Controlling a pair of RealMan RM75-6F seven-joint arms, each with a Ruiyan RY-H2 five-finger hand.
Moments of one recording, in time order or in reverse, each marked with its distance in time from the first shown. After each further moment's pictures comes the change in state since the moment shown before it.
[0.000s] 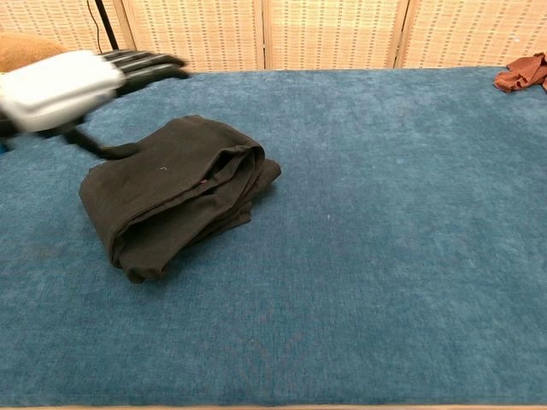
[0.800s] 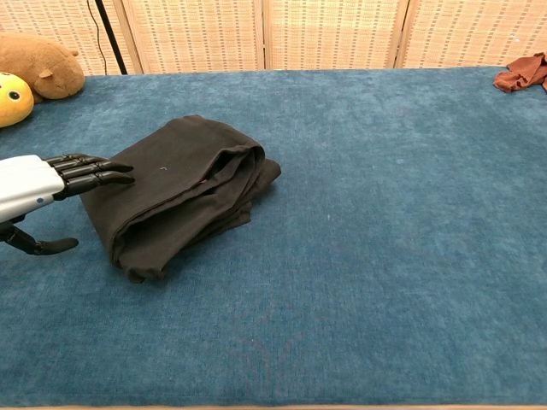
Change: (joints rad) left arm 0.167 -0.109 0.146 0.285 0.063 -0.004 -0.191; right arm 0.005 -0.006 -0.001 0.007 0.005 -0.014 -0.002
